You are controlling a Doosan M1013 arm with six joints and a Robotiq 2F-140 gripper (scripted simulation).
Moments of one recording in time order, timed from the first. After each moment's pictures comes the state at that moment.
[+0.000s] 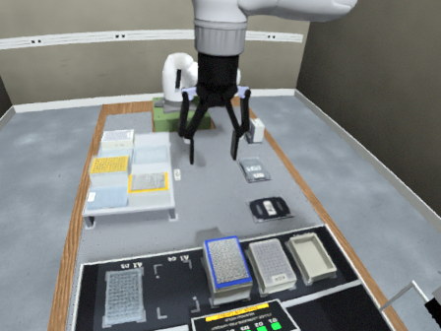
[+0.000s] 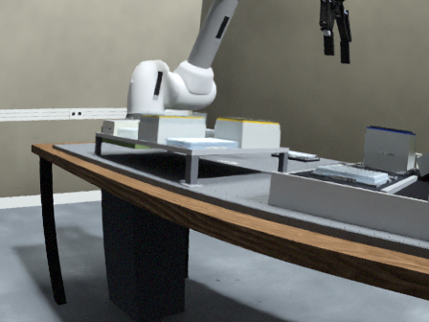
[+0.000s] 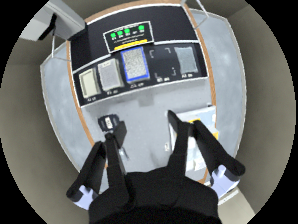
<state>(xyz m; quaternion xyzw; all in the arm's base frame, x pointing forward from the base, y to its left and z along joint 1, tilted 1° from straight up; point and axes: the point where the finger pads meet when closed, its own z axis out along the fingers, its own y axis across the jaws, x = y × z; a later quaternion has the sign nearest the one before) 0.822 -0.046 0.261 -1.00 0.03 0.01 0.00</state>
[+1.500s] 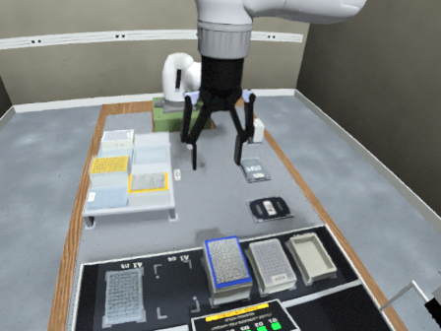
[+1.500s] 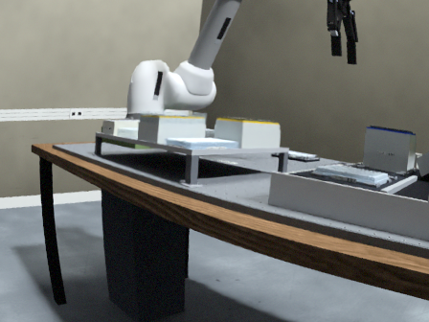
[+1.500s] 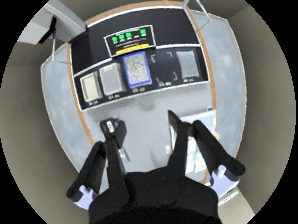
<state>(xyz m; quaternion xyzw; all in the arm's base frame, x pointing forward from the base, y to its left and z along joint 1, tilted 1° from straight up) 0.843 -0.044 0.261 -1.00 0.03 0.00 0.00</state>
